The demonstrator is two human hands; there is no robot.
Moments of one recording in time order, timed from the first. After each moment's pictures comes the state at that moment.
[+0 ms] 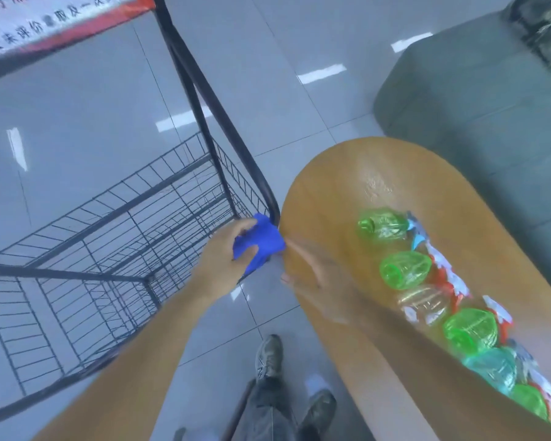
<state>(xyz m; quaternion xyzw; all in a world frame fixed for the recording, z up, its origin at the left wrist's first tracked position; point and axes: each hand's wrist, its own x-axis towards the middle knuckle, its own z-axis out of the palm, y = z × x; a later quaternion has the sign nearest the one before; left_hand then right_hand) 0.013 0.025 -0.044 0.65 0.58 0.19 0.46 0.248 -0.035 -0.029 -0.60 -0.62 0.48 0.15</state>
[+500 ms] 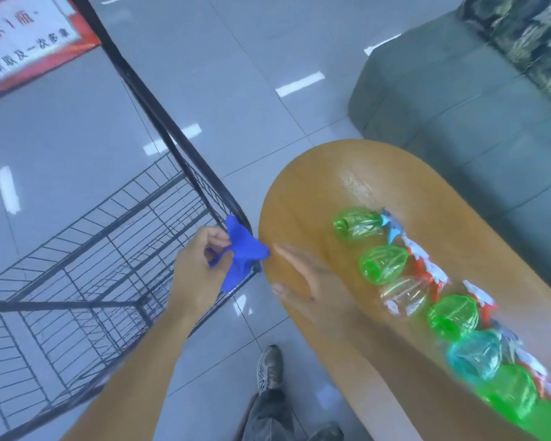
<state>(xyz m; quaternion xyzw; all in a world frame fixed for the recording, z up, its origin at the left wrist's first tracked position) 0.041 0.016 -0.015 0.58 0.62 0.28 0.44 0.270 -0.057 -0.002 -0.60 -0.62 0.45 0.22</state>
